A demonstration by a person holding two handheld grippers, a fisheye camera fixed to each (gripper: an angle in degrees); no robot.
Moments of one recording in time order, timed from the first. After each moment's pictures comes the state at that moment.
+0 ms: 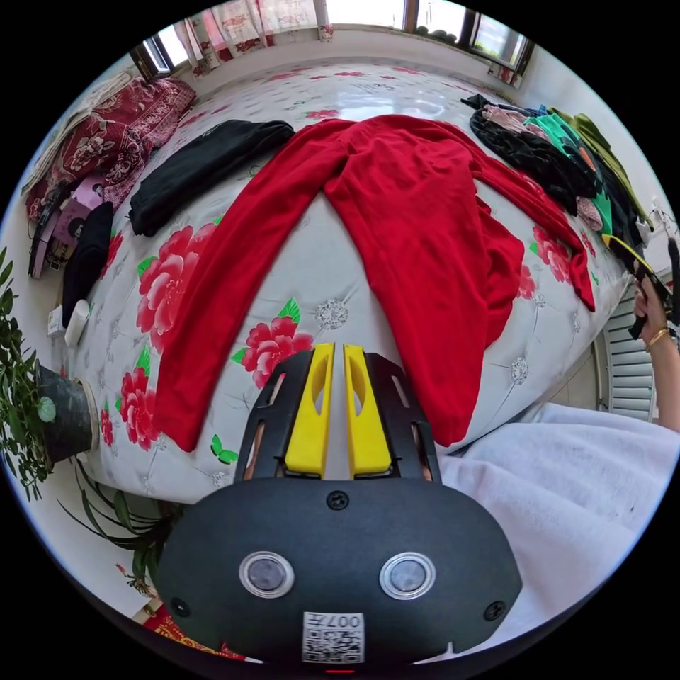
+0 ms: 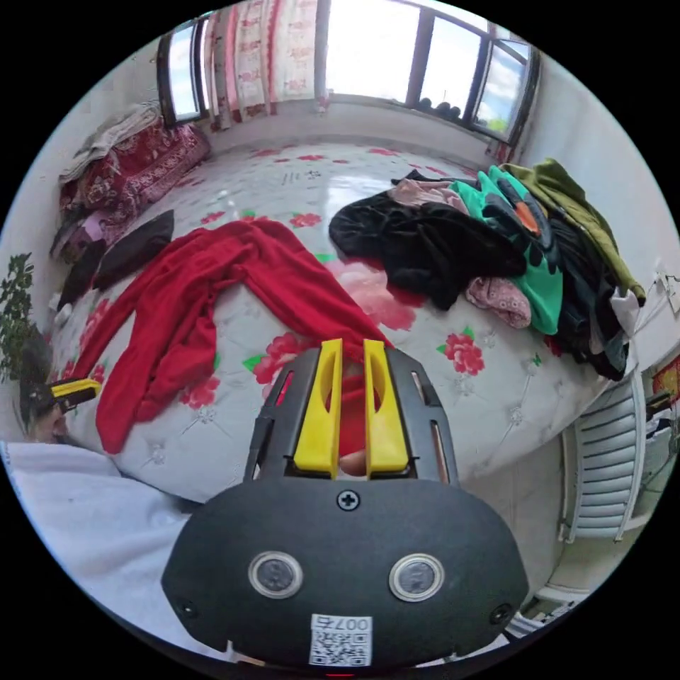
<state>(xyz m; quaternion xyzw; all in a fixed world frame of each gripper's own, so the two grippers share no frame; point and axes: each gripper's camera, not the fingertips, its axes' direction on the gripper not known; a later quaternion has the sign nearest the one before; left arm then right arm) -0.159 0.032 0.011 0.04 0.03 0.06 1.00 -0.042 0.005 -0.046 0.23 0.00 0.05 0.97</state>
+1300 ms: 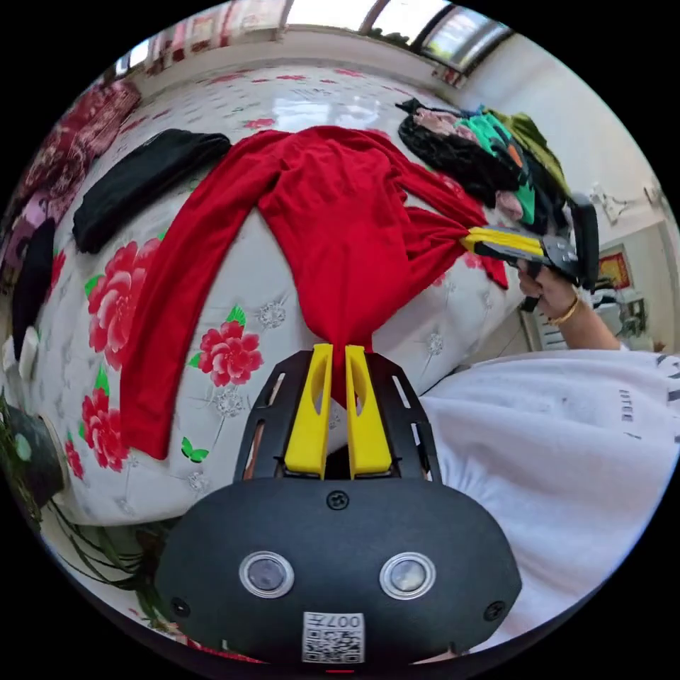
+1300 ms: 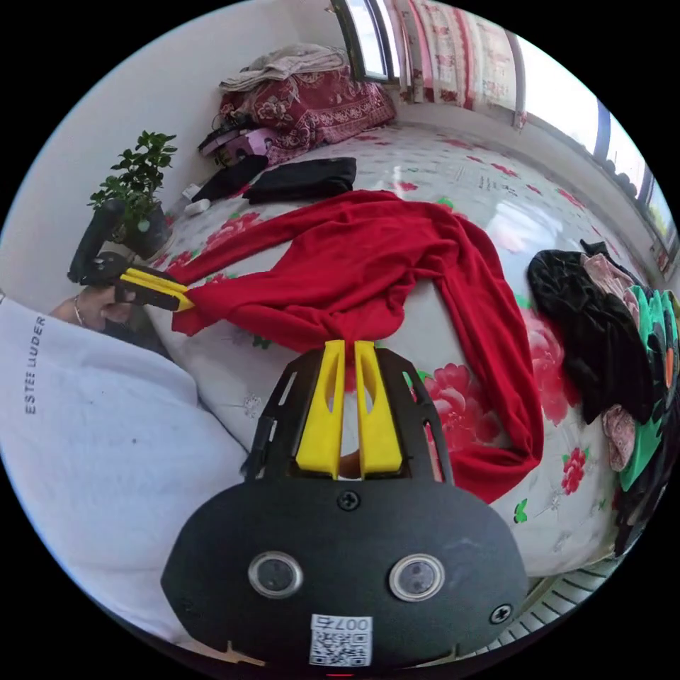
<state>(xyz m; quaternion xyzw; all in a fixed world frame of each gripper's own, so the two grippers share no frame) -0.214 0.048 -0.056 0.04 0.22 0.09 0.97 -0.095 -0.004 -0.058 0.19 -0.12 -0.21 0.95</state>
